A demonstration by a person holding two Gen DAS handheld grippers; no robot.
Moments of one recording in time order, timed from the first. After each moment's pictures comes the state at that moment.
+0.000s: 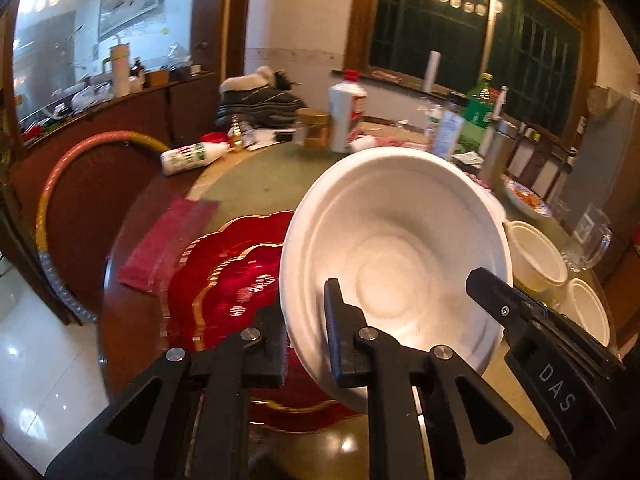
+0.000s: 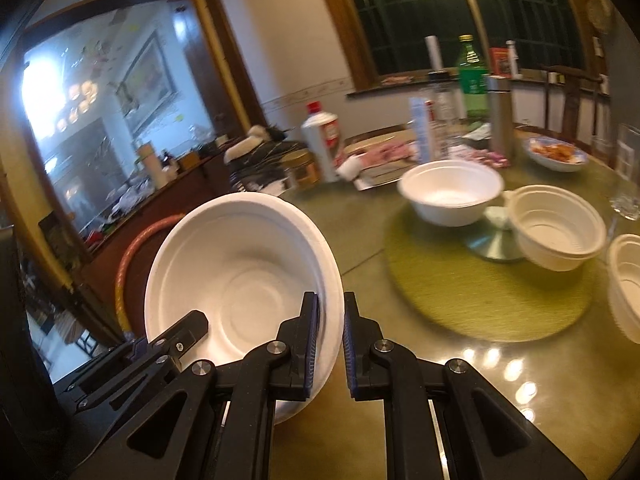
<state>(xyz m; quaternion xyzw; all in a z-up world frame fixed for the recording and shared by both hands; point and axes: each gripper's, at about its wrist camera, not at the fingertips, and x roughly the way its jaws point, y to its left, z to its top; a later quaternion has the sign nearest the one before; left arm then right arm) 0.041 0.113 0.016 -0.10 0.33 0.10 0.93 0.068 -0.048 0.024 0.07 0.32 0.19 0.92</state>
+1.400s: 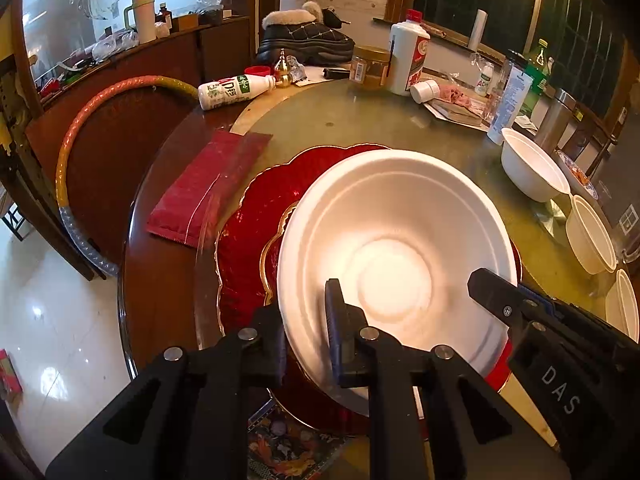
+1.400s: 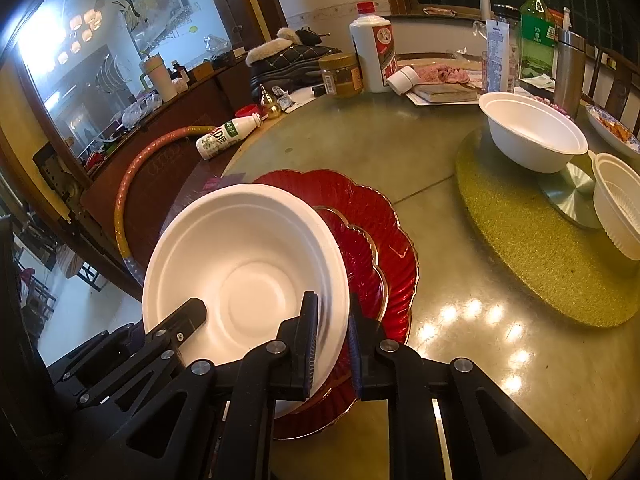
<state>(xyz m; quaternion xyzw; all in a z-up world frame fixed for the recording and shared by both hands) 0.058 0.154 -0.028 -0.11 0.43 0.14 0.89 0.104 0.021 -0.021 0.01 0.45 0.22 0.87</state>
